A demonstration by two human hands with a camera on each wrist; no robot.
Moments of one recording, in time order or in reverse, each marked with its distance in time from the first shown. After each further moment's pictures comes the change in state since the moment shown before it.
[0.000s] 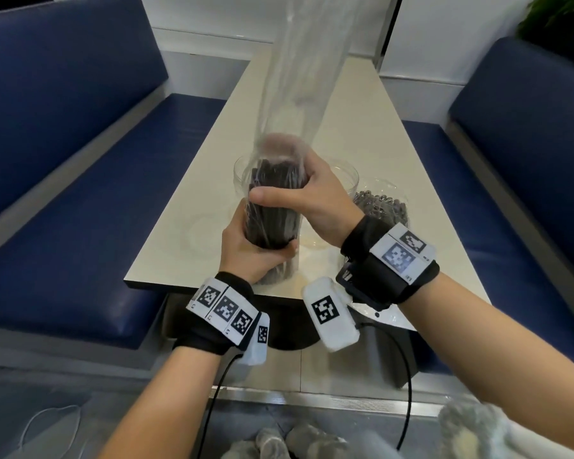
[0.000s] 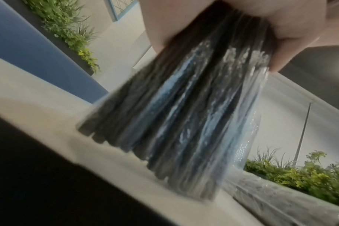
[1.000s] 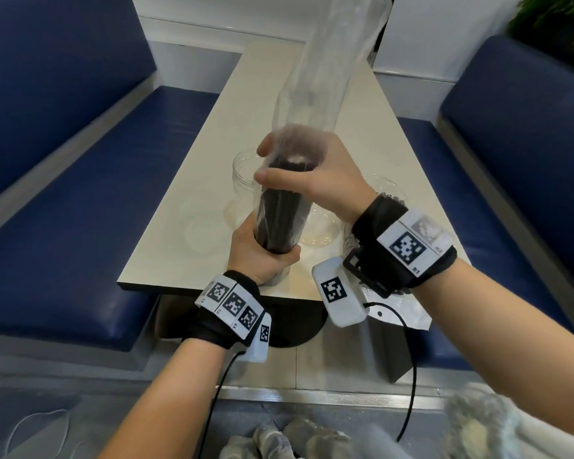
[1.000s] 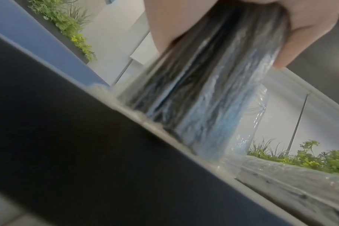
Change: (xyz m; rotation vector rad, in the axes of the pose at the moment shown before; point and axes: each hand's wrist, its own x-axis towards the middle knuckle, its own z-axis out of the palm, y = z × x) left_hand 0.006 -0.017 0.005 0.106 -0.068 -0.086; right_hand 0.015 -0.014 -0.007 -0.325 0.005 -0.046
